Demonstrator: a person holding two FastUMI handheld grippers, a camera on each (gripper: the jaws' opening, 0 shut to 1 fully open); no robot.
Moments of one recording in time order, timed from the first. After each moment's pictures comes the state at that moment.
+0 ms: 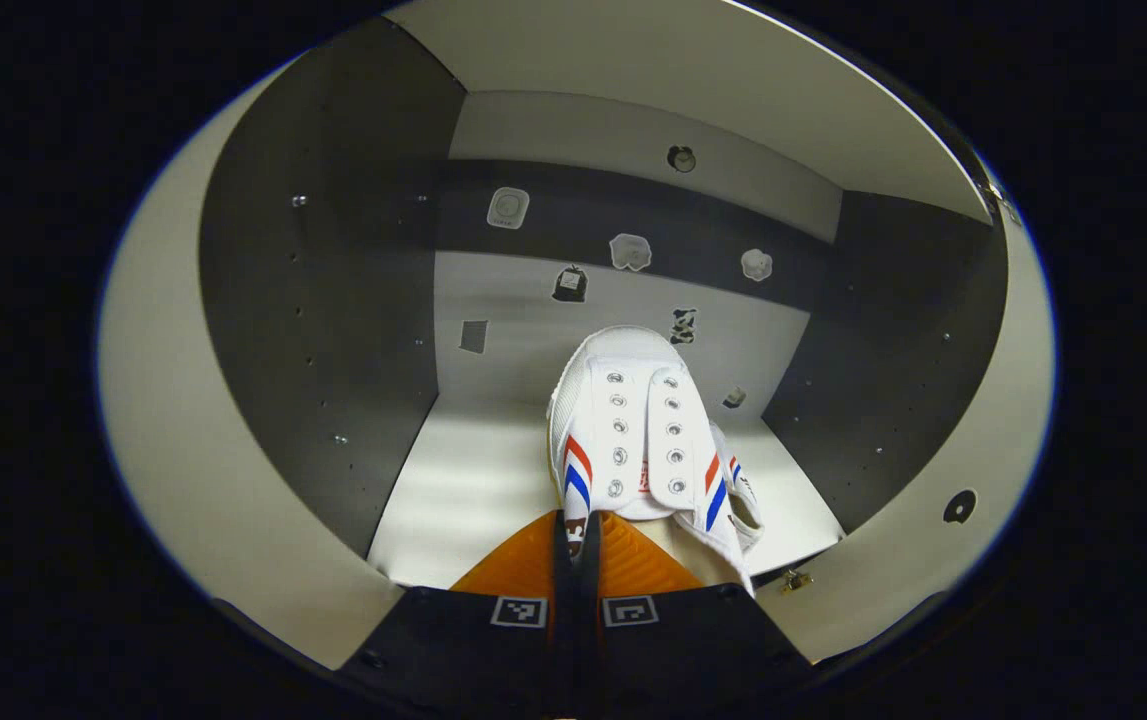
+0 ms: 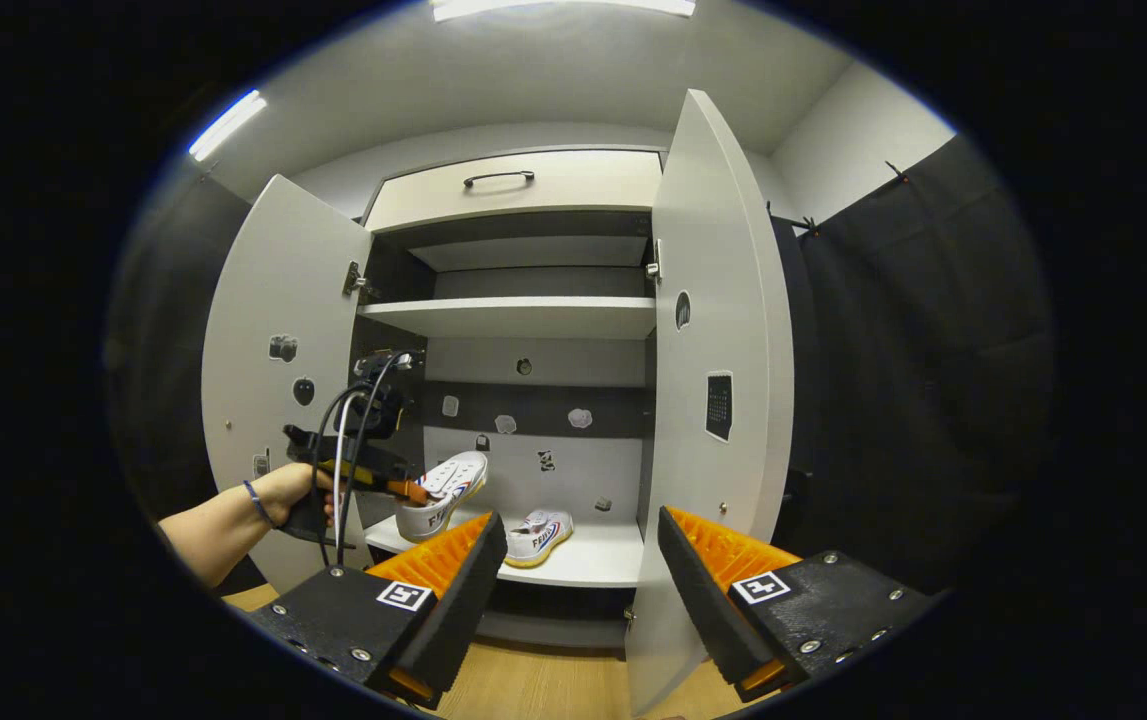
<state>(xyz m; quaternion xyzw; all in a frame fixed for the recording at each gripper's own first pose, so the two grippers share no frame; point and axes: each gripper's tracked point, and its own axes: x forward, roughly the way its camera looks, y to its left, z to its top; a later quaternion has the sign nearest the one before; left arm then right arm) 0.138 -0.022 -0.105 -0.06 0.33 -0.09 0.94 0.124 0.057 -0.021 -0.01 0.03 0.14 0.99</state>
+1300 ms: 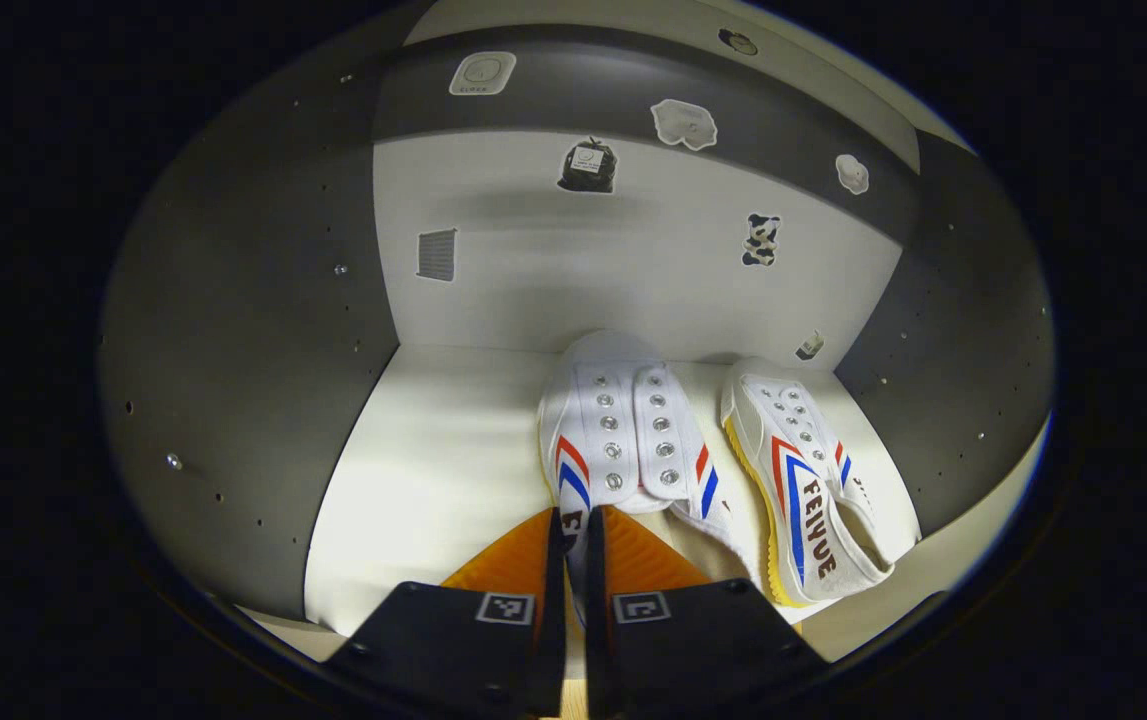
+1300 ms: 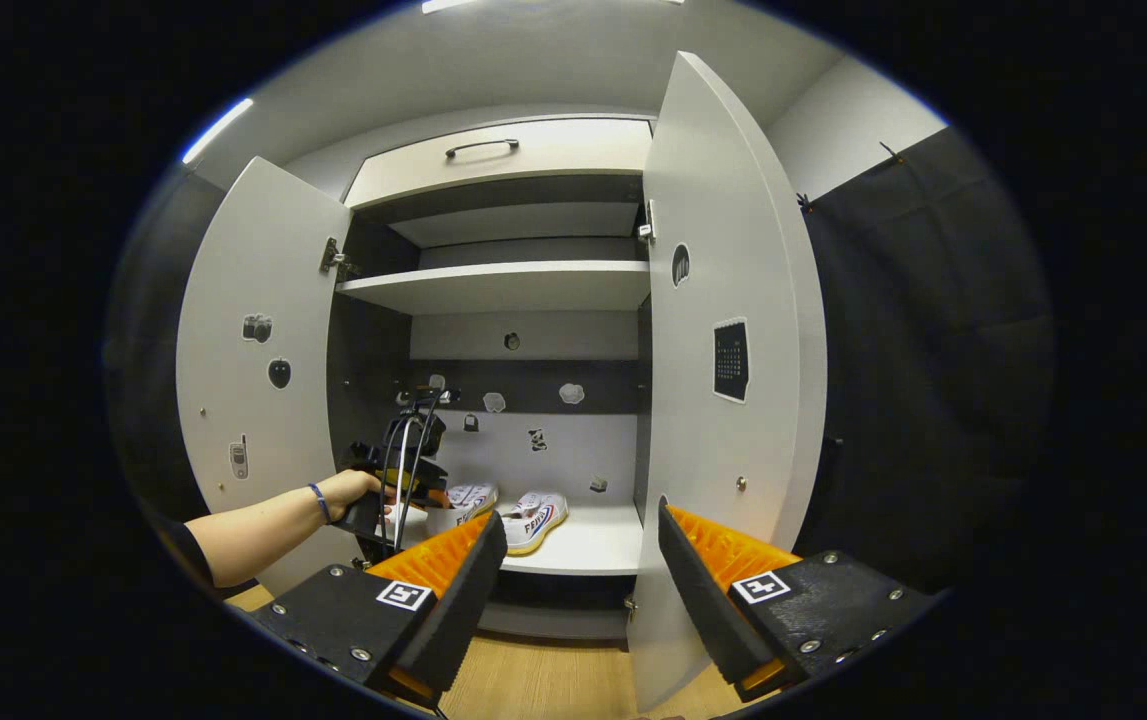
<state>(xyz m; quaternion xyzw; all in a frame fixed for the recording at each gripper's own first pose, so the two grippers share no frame) 0.136 -0.034 -0.141 -0.04 0.41 -0.09 0.91 0.145 0.055 -0.047 0.00 0.06 0.12 0.99</state>
